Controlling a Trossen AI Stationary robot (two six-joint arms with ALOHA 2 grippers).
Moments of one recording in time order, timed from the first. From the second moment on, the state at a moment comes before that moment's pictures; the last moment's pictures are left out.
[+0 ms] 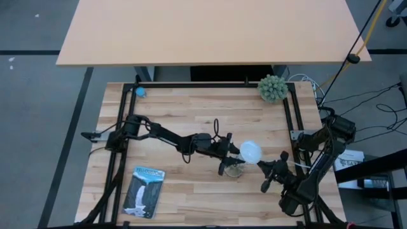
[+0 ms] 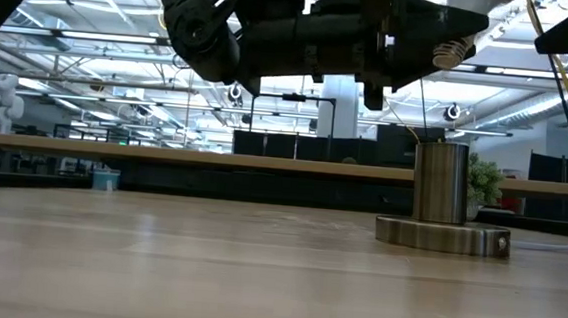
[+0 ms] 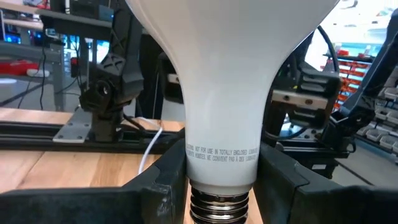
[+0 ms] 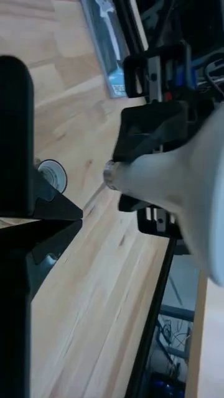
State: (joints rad) left arm -0.10 2.15 1.22 1.01 0.20 -0.18; right arm 1.03 1.64 1.00 -1.27 1.26 2.08
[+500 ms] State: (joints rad) left arm -0.10 2.15 1.22 0.94 0.15 -0.18; right arm 0.95 1.64 1.00 -1.14 1.26 1.95
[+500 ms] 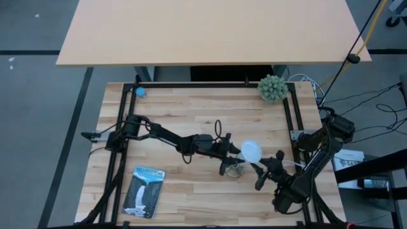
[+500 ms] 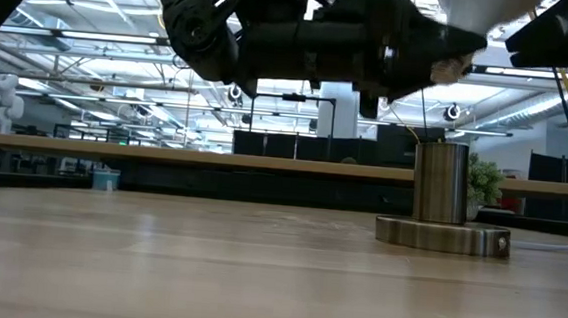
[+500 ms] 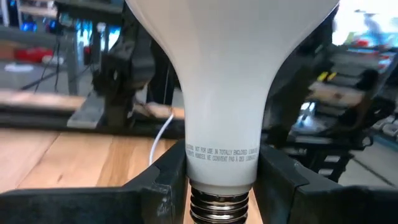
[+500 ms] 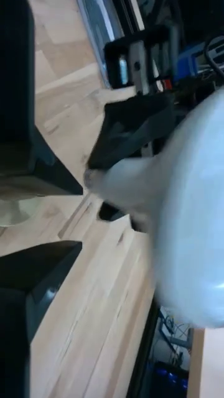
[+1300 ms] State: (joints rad) left arm -0.05 1.90 0.88 1.03 0.12 -0.17; right arm 0.82 1.88 1.00 -0.63 0.89 1.58
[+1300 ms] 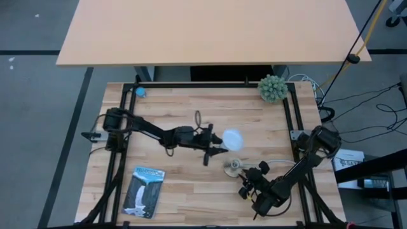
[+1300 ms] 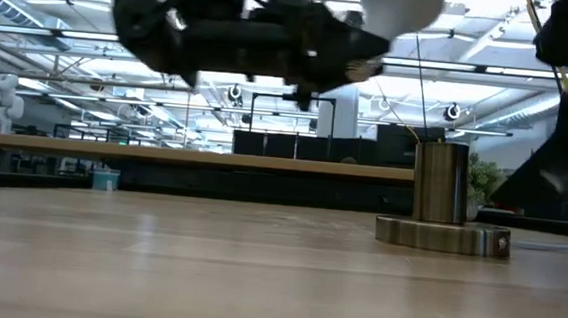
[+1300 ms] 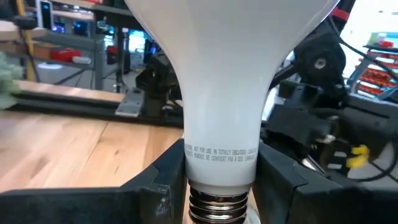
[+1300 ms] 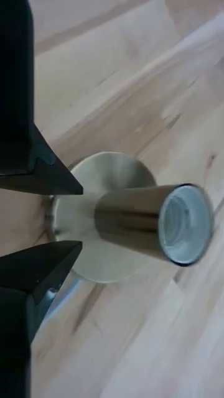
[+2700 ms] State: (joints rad) left arm -0.14 1.46 0.33 1.18 -0.27 -0.18; right arm 0.43 1.60 1.00 -0.16 0.74 0.56
